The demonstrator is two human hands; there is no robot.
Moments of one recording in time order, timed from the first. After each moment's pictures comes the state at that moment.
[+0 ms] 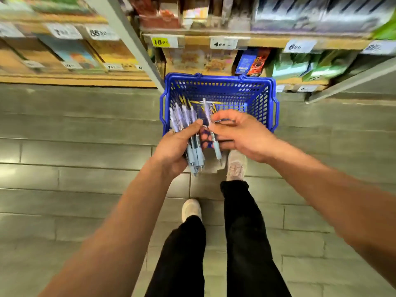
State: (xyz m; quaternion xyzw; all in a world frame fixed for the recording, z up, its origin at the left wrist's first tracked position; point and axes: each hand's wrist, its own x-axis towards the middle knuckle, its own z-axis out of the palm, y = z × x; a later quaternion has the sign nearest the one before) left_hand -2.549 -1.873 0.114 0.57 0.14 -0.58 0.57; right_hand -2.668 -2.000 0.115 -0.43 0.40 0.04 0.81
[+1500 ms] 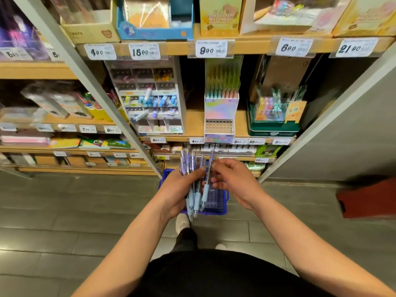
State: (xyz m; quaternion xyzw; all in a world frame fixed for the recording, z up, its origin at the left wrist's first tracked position) left_hand -2.680 -1.929 0.566 0.59 -0.07 -0.55 0.59; right_hand -2.802 -2.051 0.562 -0.50 0.40 -0.11 0.76
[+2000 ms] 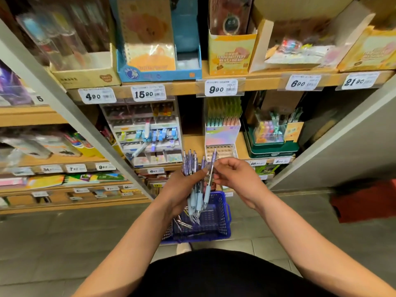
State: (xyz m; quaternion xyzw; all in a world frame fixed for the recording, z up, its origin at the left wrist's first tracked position) left_hand -2.567 -2.001 0.572 0.58 -0.11 -0.58 0.56; right_hand -2.709 -2.109 0.575 -0.52 0.42 -0.18 0.72
